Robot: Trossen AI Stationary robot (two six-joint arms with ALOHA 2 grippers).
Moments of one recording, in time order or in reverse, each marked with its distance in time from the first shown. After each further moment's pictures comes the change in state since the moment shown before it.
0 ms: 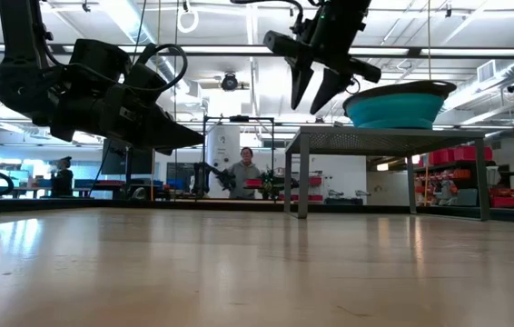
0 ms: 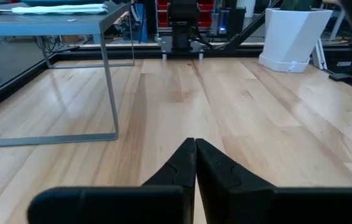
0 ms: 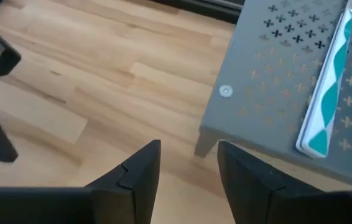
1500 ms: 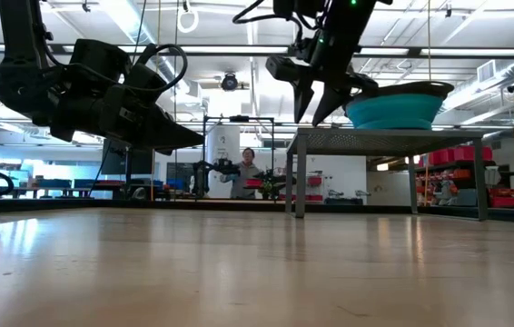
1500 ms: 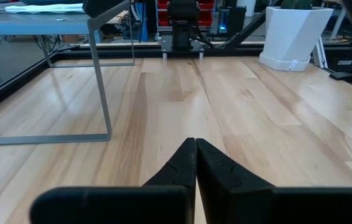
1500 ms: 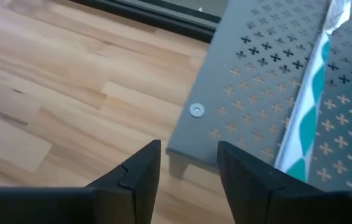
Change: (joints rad) left arm 0.000 0.000 0.000 -0.003 -0.002 0.004; right arm -0.047 0.002 -0.082 0.083 0.074 -0.064
